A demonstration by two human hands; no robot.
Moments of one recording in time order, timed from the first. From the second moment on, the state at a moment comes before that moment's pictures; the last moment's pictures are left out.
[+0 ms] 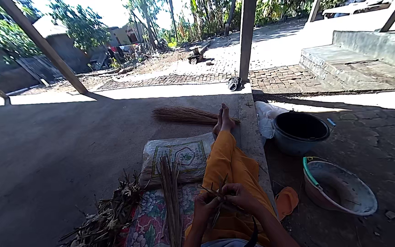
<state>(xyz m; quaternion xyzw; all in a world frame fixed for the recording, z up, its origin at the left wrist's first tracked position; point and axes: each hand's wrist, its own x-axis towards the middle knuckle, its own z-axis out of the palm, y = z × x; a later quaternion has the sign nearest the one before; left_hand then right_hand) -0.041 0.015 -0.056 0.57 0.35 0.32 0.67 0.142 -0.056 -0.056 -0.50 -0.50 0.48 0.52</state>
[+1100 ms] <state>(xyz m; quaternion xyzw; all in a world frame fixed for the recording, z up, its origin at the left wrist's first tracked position) -0.040 0.015 -0.070 0.75 0.27 0.38 0.47 0.135 -0.053 -0.050 -0.54 -0.42 0.46 0.56</state>
